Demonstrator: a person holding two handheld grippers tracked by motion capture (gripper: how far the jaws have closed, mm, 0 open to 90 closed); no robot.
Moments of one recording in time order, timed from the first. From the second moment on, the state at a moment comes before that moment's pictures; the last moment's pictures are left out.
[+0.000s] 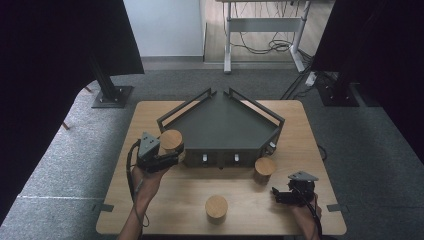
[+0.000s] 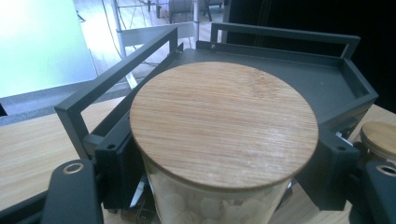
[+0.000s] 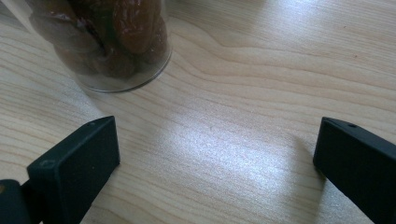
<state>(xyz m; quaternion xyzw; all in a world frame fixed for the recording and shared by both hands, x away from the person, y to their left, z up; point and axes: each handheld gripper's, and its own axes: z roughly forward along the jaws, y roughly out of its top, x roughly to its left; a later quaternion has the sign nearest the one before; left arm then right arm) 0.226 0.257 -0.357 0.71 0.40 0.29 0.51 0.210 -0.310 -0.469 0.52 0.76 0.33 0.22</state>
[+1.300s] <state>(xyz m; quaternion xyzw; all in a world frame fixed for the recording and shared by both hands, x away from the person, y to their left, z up) 0.268 0.235 -0.348 0.71 0.40 0.31 0.50 0.210 -0.310 -0.469 0.52 0.76 0.33 0.22</state>
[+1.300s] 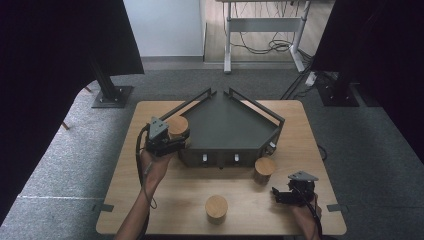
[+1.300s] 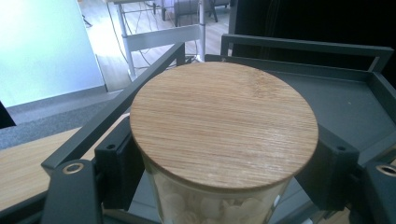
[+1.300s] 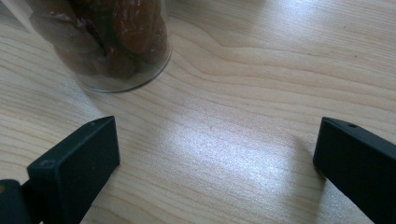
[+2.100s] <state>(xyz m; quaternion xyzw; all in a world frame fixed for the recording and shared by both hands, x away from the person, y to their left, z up) 0.291 0.220 -0.351 0.70 0.41 0.31 0.50 0.210 -0.310 -0.469 0.52 0.76 0.33 0.22</state>
